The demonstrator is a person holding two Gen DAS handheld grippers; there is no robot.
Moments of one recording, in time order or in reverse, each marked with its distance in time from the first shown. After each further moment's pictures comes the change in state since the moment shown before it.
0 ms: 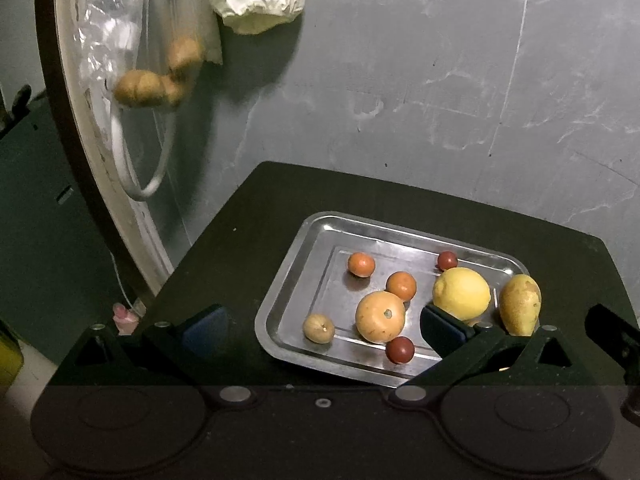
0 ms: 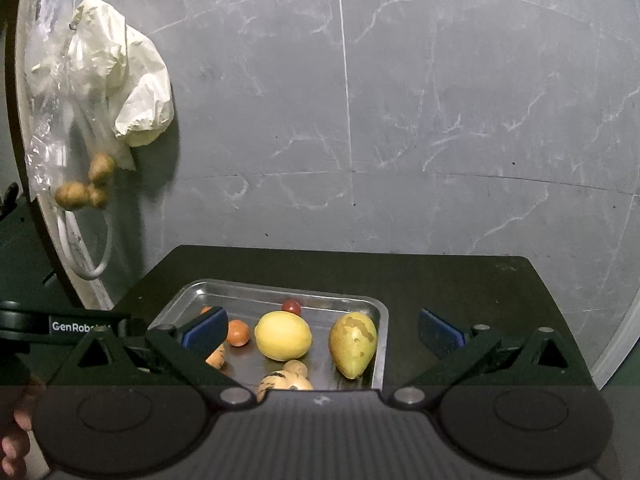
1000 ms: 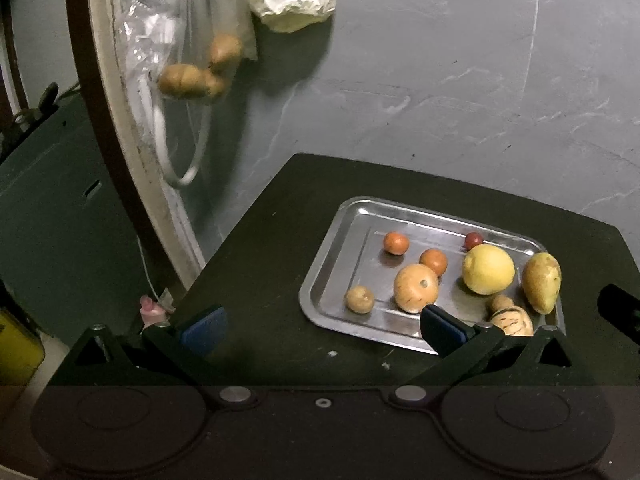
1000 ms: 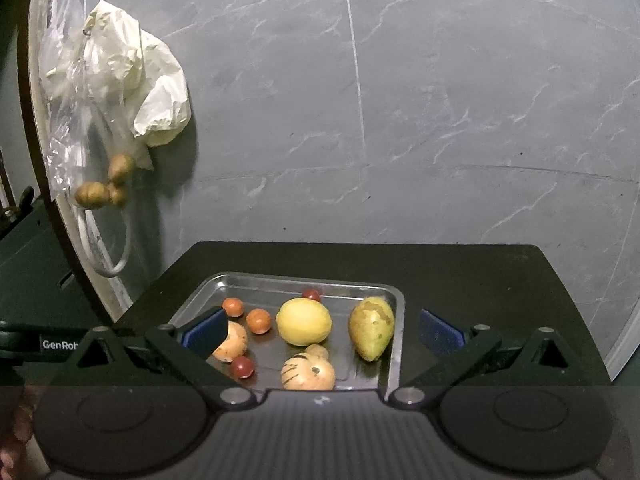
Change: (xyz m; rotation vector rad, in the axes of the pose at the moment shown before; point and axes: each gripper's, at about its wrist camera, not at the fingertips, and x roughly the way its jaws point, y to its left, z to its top) left arm -0.026 0.022 -0.025 -0.012 0.005 0.067; right arm -0.015 0.010 -0.010 0.018 0.011 0.039
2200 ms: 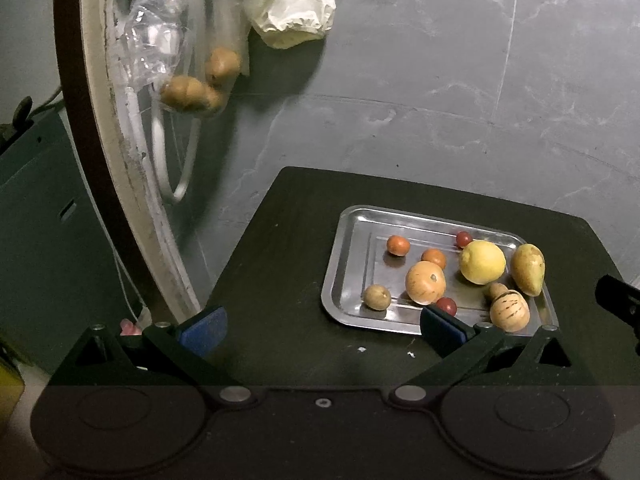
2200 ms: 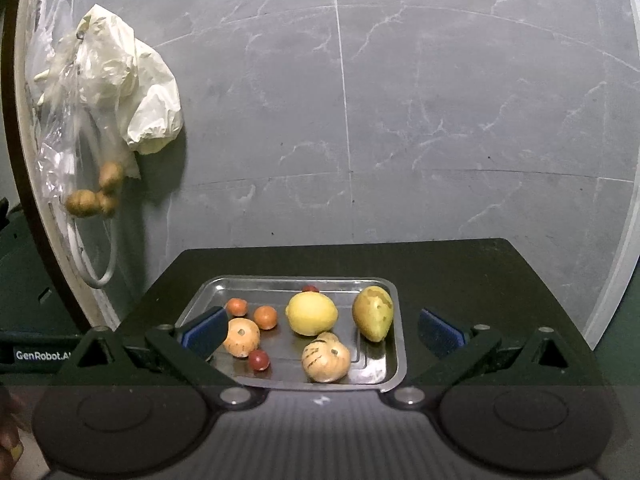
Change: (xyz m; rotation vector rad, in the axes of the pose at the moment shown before) left arm -0.022 0.051 -0.015 0.036 -0.057 -0.112; right arm -0.036 0.048 -0.015 0.042 -0.043 -0.136
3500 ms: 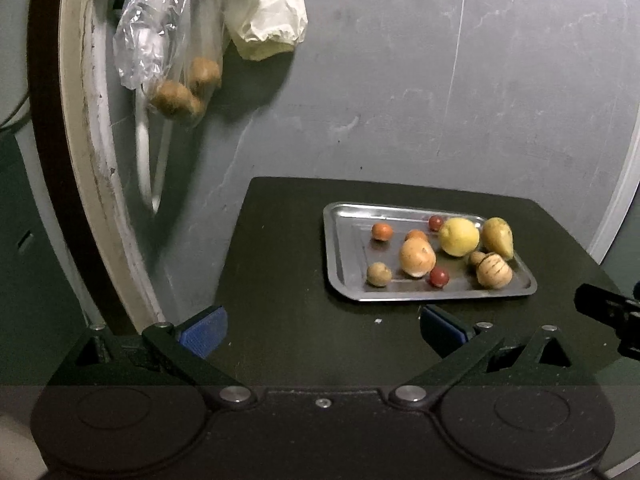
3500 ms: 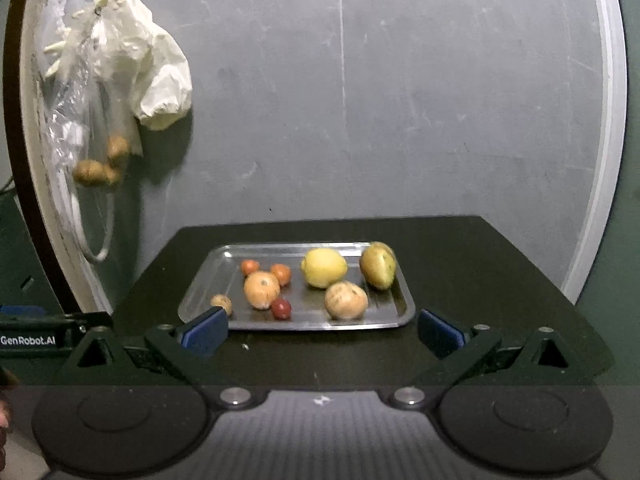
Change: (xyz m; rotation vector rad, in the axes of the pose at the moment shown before) left arm -0.011 0.063 -0.045 0.102 -0.086 -0.182; right arm -0.042 0.056 -0.056 0.006 0.003 -0.110
